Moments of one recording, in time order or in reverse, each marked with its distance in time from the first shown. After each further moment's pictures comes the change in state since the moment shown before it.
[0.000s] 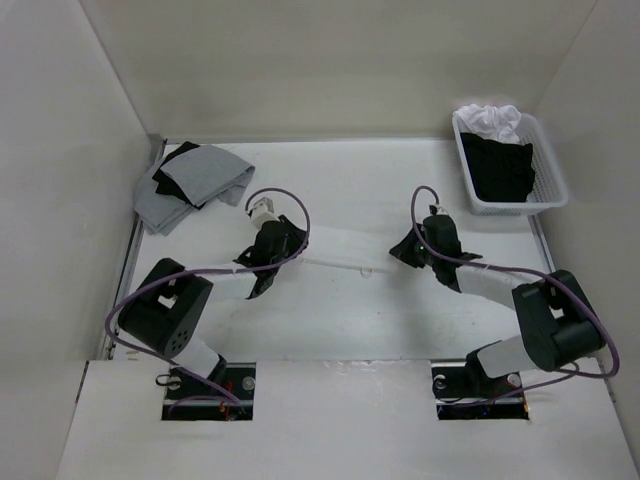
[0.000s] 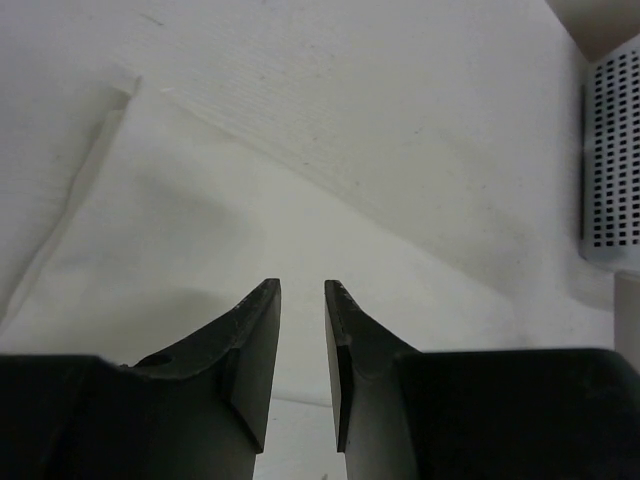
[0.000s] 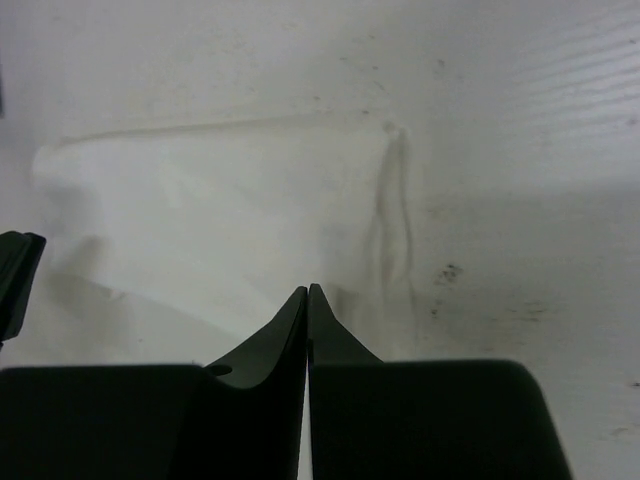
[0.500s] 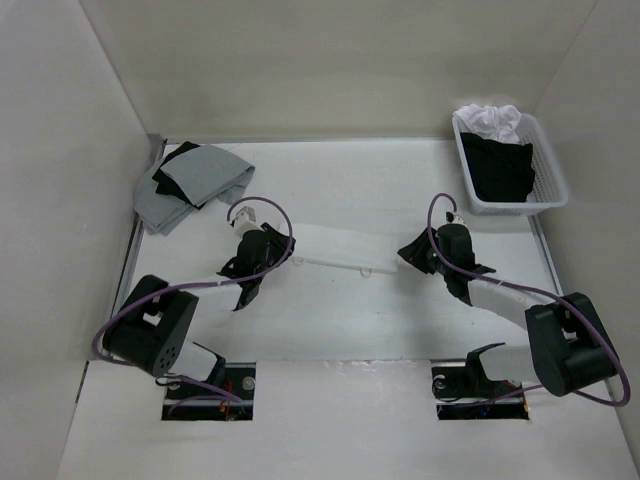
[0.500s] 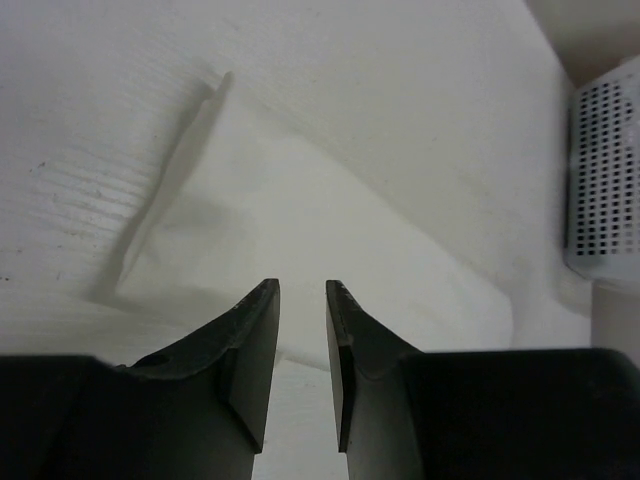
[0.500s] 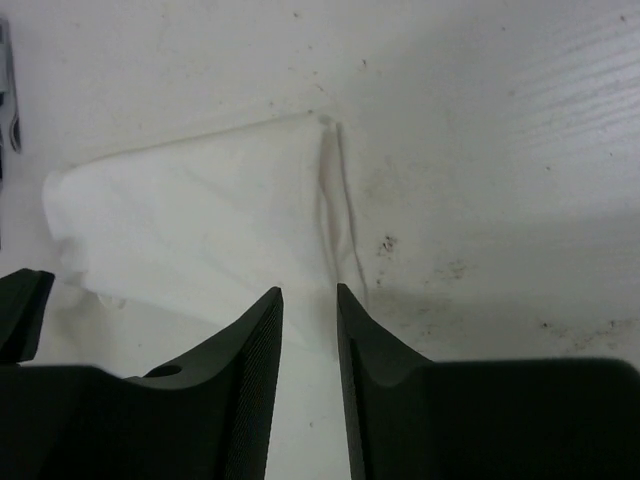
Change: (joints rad) left arm 0.087 -0.084 -0.138 0.036 0.056 -0.030; right arm -0.065 -0.122 -0.122 0.025 0.003 0.034
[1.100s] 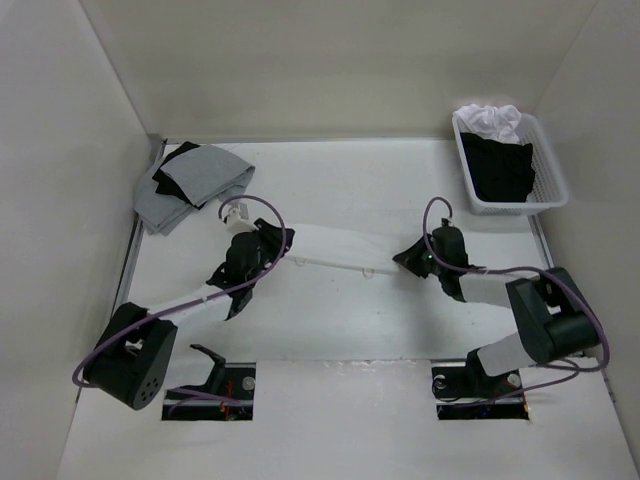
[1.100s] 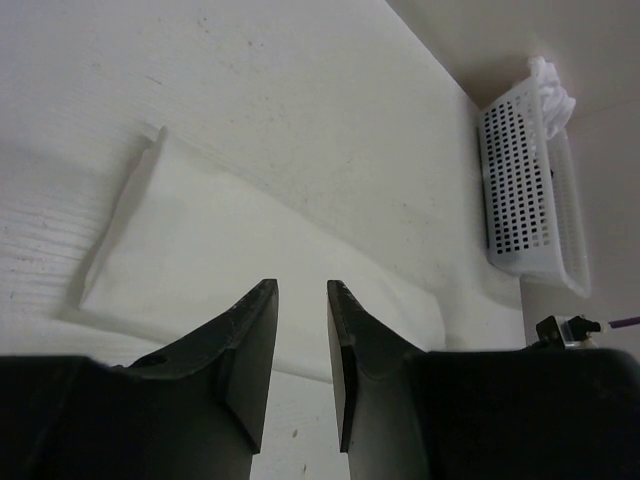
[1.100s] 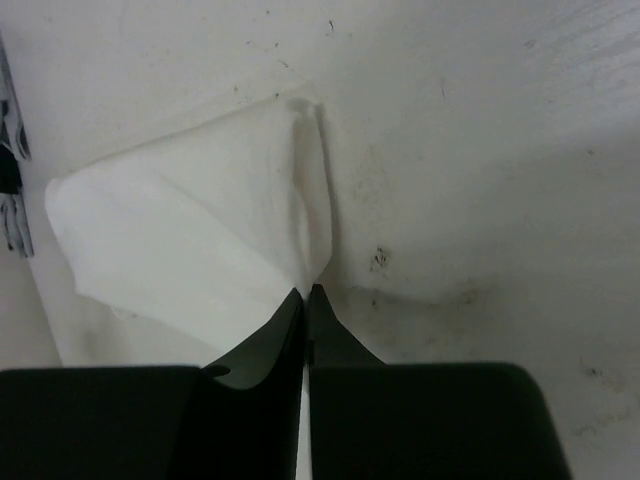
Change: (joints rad) left arm -0.006 -0.198 -0.041 0.016 0.014 0.021; right arm -0.008 0.190 -0.007 0.161 -0.072 0.119
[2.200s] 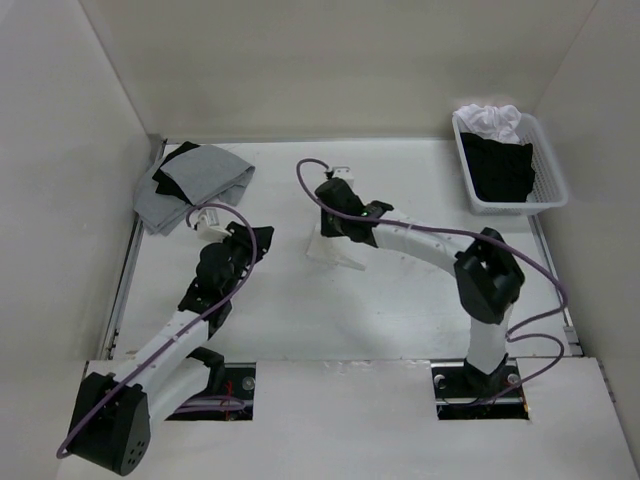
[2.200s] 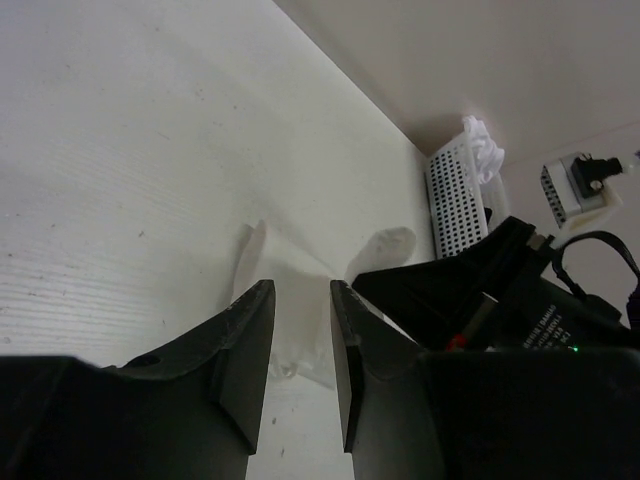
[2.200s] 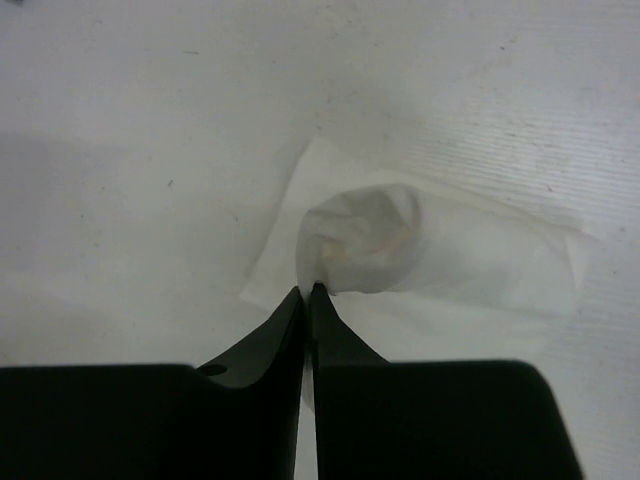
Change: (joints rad) left arm 0.106 -0.372 -0.069 -0.172 0.057 -0.008; right arm 0.502 0.335 0.948 -0.730 0.449 -0.363
